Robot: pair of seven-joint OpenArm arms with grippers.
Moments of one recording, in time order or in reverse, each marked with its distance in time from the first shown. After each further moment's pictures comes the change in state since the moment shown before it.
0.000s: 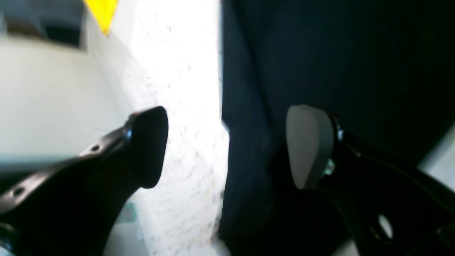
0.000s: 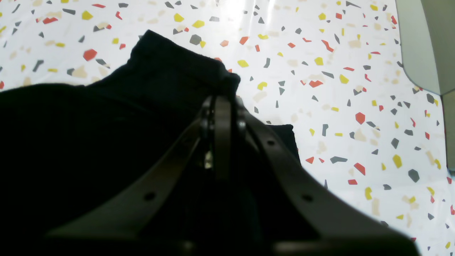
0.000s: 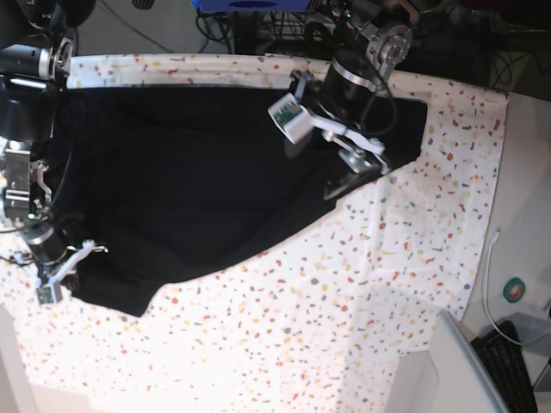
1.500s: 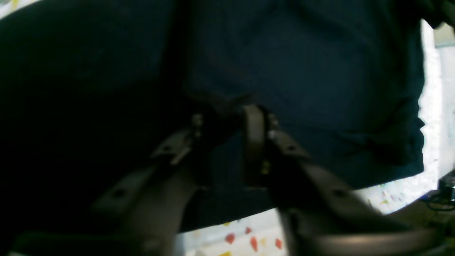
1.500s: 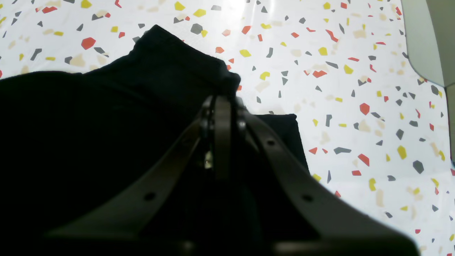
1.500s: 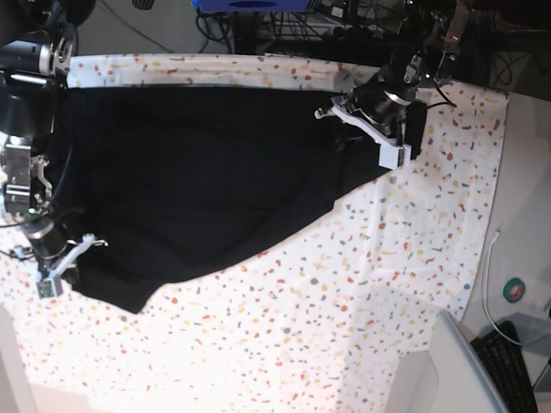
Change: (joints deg) left arm -4.3 -1.3 -13.9 -22.3 -82.8 -4.5 2.0; right arm -0.9 0.1 0.0 0.0 0.0 0.0 0.0
